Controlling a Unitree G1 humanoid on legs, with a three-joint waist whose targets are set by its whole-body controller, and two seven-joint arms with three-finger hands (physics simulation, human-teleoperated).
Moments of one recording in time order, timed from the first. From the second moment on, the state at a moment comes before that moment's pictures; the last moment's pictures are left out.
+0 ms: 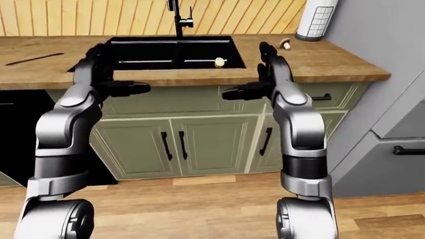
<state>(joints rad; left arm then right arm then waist) -0.88 0.28 0.16 0.20 -0.09 0.71 0.12 -0.83 -0.32 -0.16 0.06 0.12 0.81 0.10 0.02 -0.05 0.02</state>
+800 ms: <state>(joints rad) -0.88 0.29 0.16 0.18 -0.12 0.75 0.12 -0.84 -0.33 -0.17 0.05 0.11 0.84 0.10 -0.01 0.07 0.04</state>
